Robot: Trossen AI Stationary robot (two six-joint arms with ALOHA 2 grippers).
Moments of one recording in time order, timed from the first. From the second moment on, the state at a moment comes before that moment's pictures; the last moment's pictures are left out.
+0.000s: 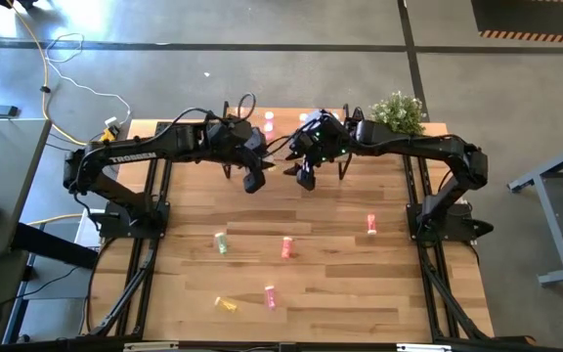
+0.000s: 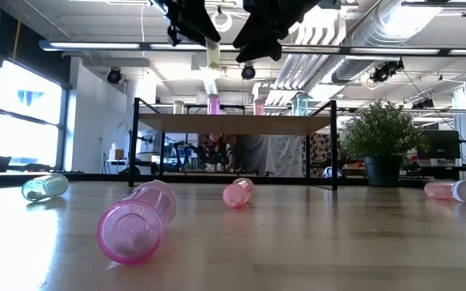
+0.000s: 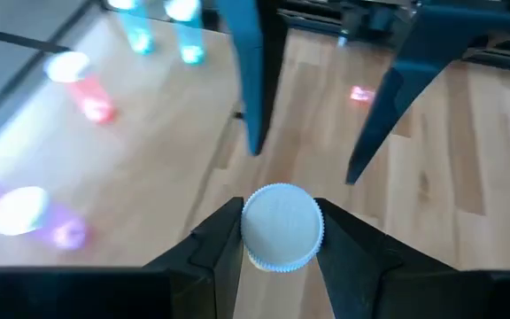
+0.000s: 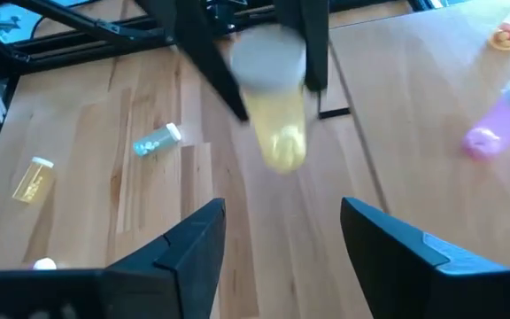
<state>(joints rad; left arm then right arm) 0.35 1.42 1.35 -0.62 -0.04 -0.03 -0.26 1.64 1.53 -0.61 -0.21 -0.01</state>
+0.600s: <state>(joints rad) 0.55 1.19 1.09 -0.49 -0.11 -0.06 -0.35 1.64 1.71 -0.67 -0.21 -0.06</state>
